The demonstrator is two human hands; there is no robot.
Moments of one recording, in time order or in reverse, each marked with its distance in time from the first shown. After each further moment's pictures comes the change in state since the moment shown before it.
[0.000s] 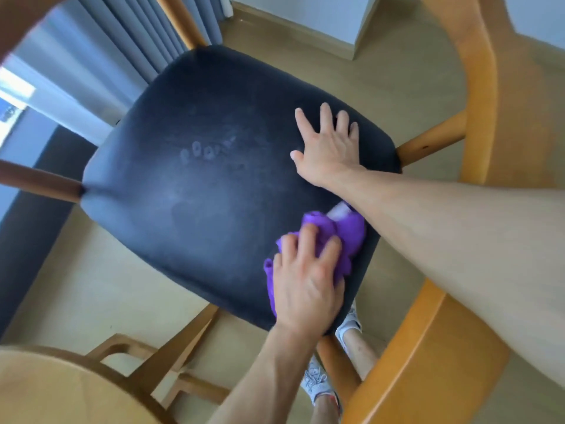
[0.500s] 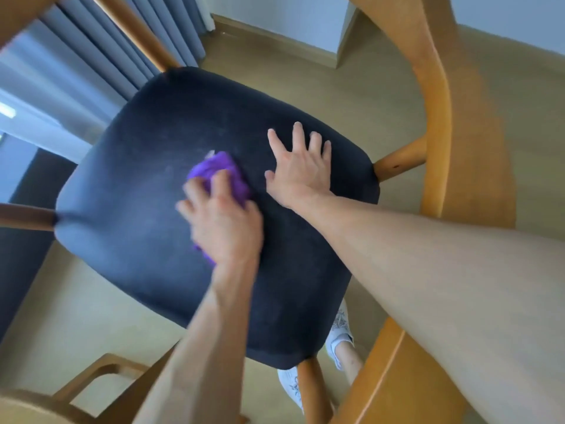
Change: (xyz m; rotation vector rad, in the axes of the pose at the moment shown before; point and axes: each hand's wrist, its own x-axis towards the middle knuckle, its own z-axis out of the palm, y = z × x) left_hand 0.114 -0.046 -0.016 0.034 0.280 -0.641; right_hand -0.003 0.000 -0.002 0.108 0.029 0.031
